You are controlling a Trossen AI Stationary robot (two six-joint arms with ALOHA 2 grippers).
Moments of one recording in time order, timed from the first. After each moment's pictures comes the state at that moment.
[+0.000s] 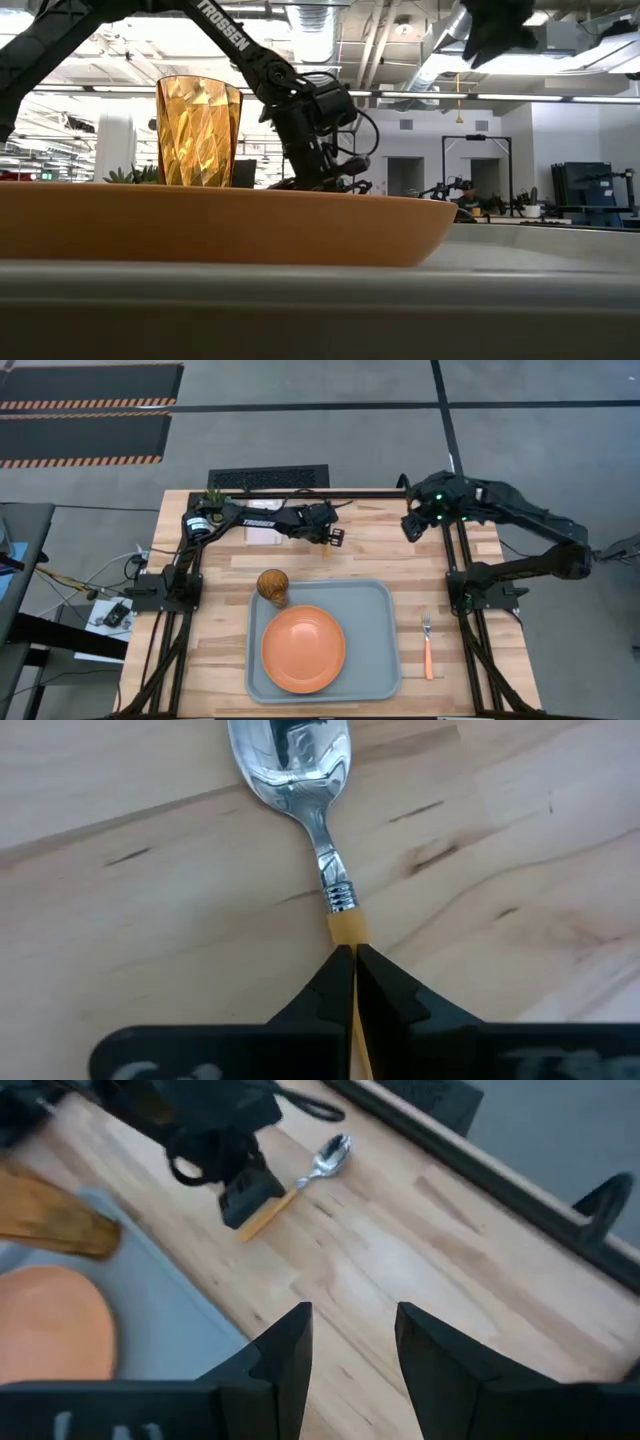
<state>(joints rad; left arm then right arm) 0.36 2.12 1.46 -0.39 -0.10 -0.85 -0.38 1.08 1.31 -1.10 0.15 0.44</state>
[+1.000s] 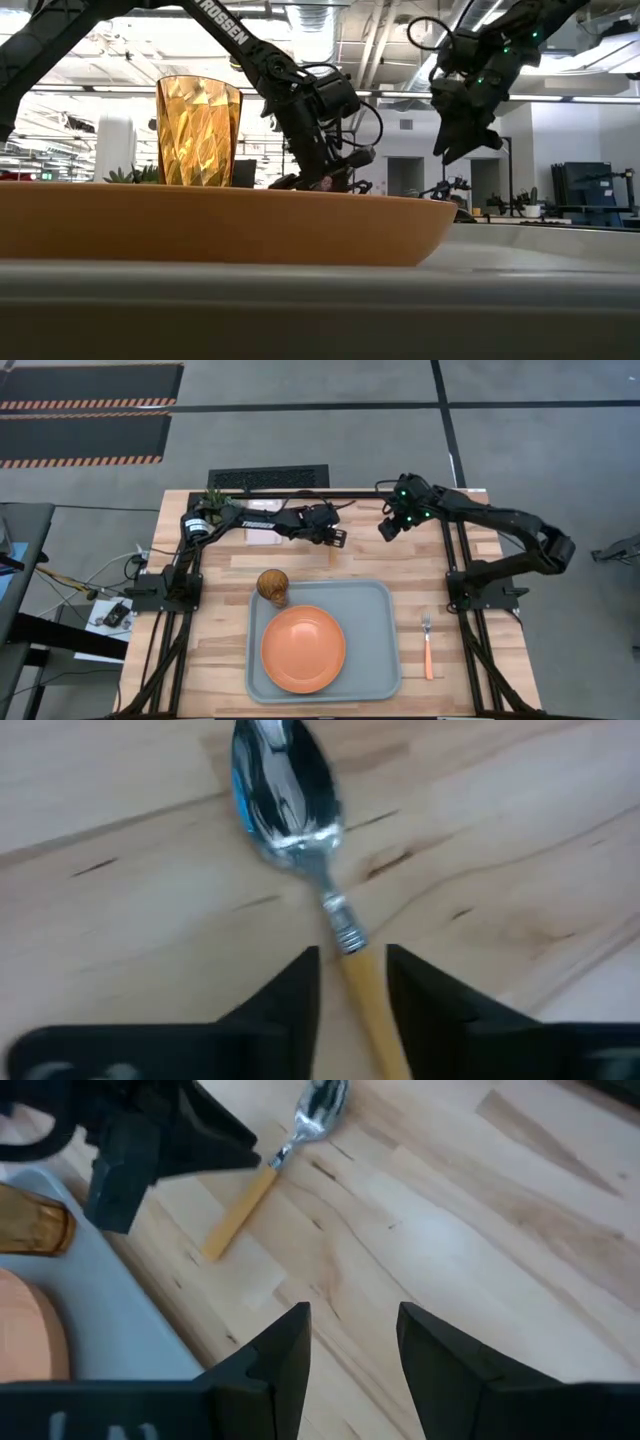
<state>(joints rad) 0.35 2.10 1.46 -0.36 -0.12 -0.85 -0.68 1.27 0.89 -0.57 -0.24 0.29</state>
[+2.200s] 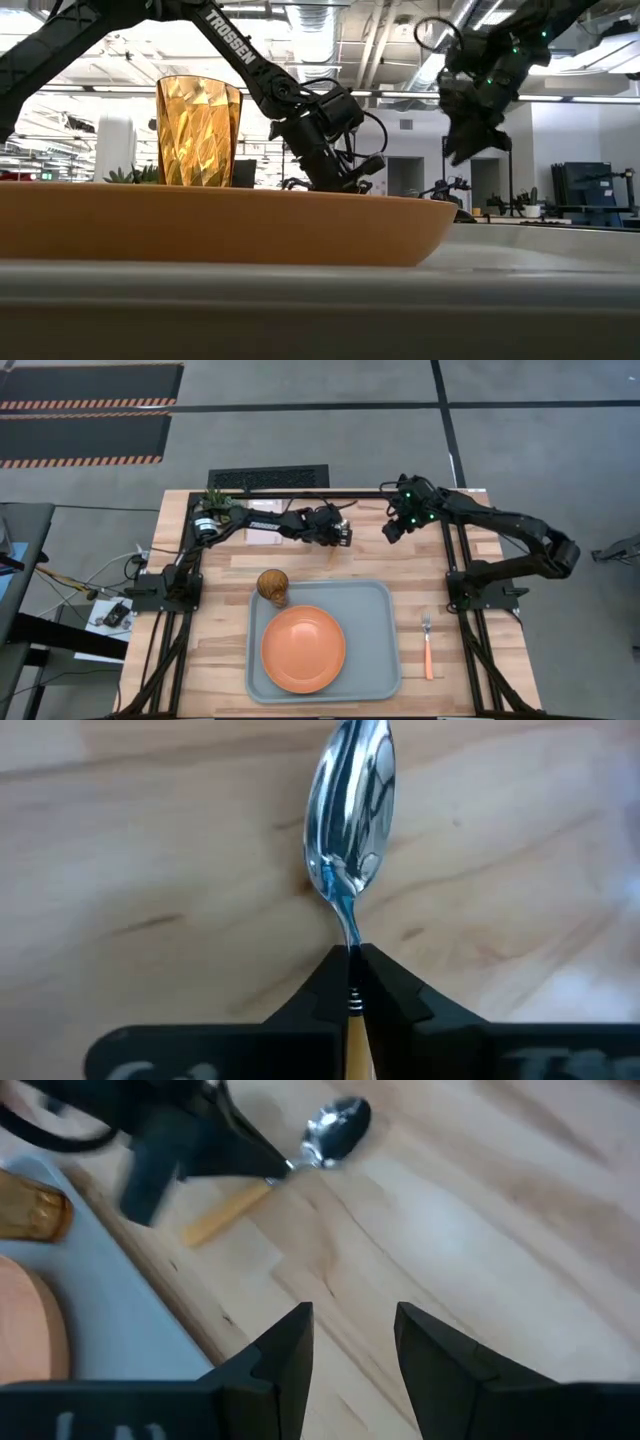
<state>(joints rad) 0.35 2.19 1.46 -0.18 0.02 -0.92 -0.69 1.23 0.84 -0.59 -0.25 0.28</state>
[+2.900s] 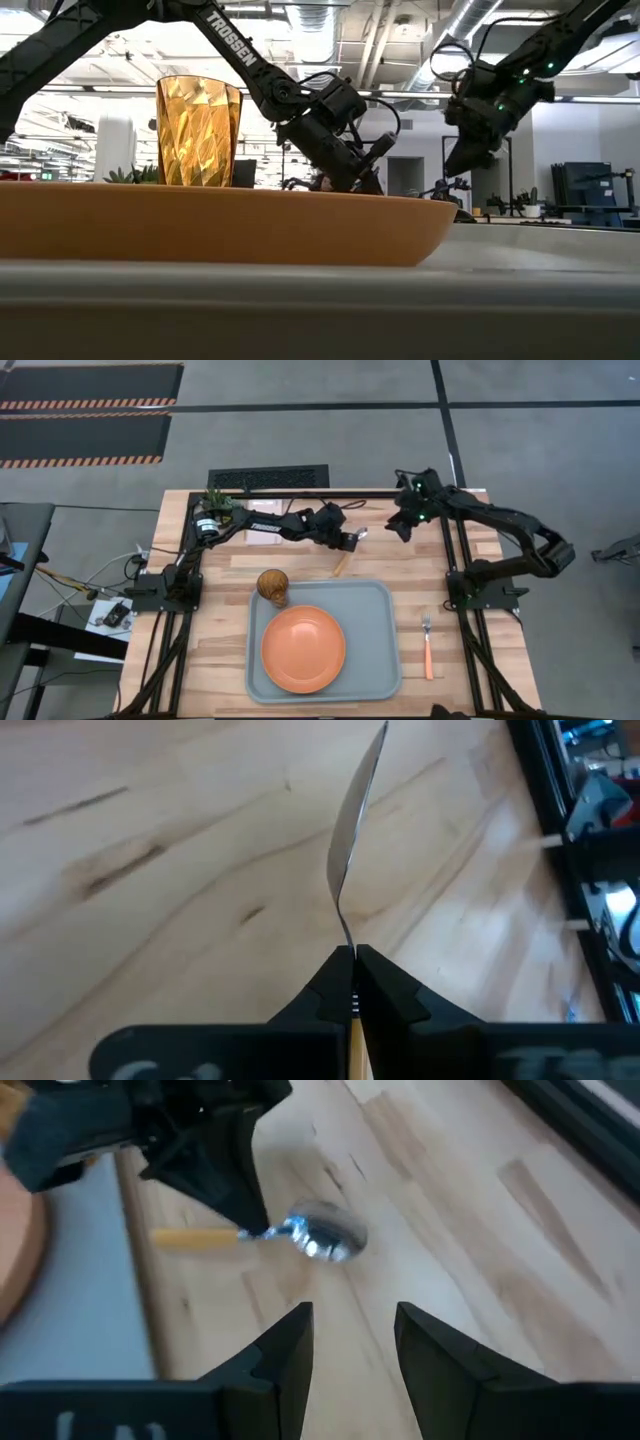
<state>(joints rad) 0.35 2.20 1.46 0.00 0.23 -0.83 -0.91 1.28 0.73 -0.37 -0.53 -0.22</state>
